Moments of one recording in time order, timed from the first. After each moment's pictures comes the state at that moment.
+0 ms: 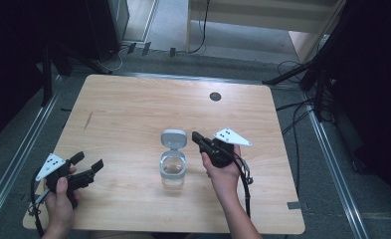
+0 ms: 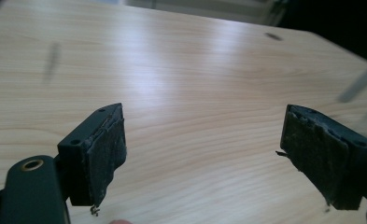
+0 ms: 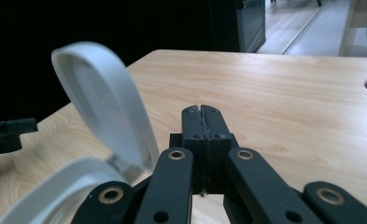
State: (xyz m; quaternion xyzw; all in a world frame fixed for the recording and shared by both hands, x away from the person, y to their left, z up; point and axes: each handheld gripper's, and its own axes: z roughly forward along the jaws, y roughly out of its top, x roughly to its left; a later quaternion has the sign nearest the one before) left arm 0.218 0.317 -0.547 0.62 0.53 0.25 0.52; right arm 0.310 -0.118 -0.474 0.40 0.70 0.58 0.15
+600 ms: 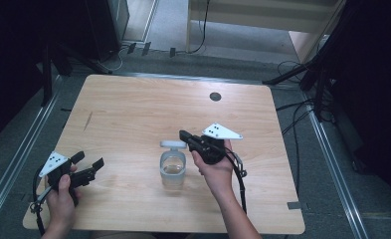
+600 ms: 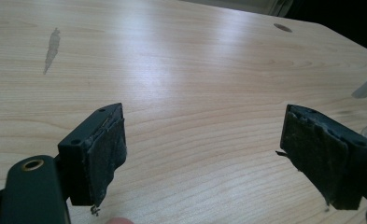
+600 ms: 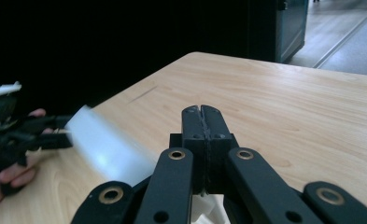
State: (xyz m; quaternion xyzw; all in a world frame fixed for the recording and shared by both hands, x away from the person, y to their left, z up) left arm 0.226 0.318 -0.552 0.63 0.54 0.24 0.51; right arm 0.310 -0.094 -0.457 0.34 0.73 0.59 0.11
